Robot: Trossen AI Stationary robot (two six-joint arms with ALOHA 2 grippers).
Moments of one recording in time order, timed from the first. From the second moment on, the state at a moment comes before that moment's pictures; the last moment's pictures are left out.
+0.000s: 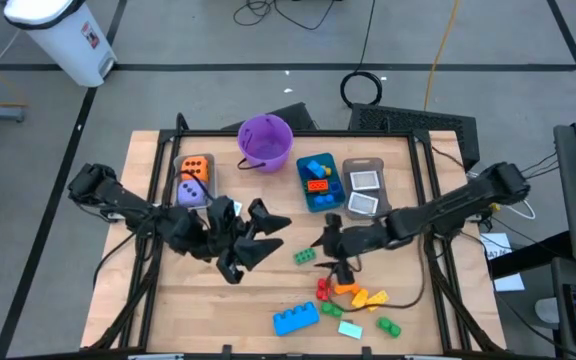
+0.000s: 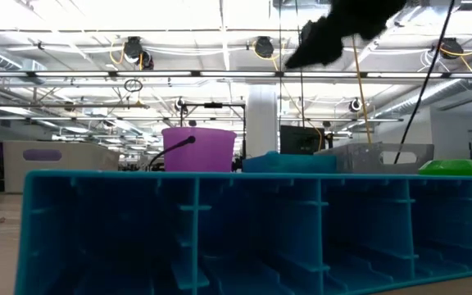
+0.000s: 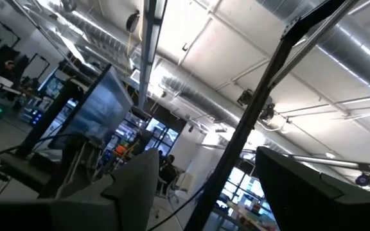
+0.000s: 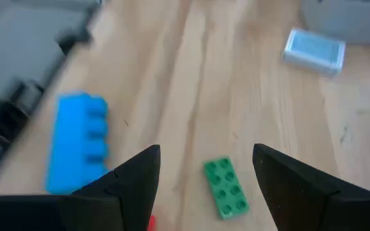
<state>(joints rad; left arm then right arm) -0.46 1.50 1.18 0.94 -0.39 -0.34 0.33 1.43 0.95 -0.14 0.13 0.12</state>
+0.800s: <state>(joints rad) -0.36 1.46 1.18 0.93 -0.21 -0.36 0.19 1.81 0.95 -0.10 -0.03 0.01</state>
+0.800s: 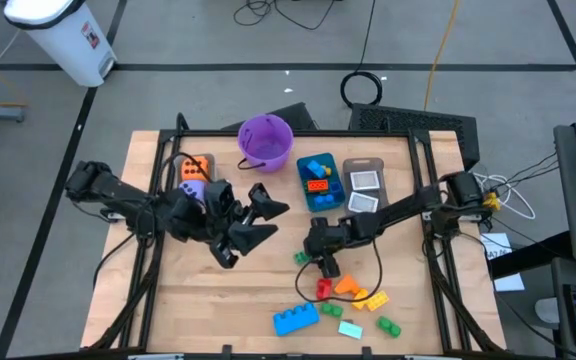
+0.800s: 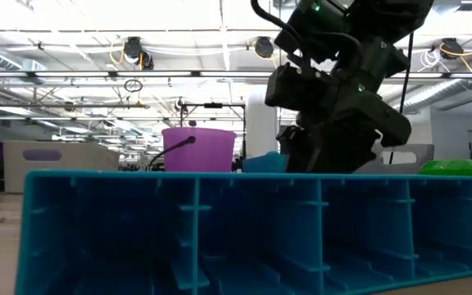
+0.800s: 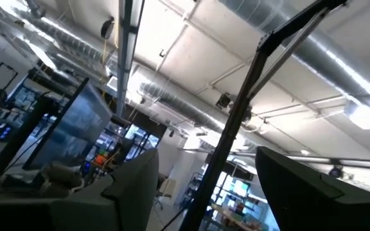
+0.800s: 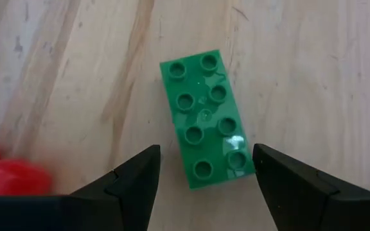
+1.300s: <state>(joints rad) -0.34 1.45 1.18 0.90 -0.18 -0.40 0.19 1.83 0.95 -0.05 -0.03 0.02</state>
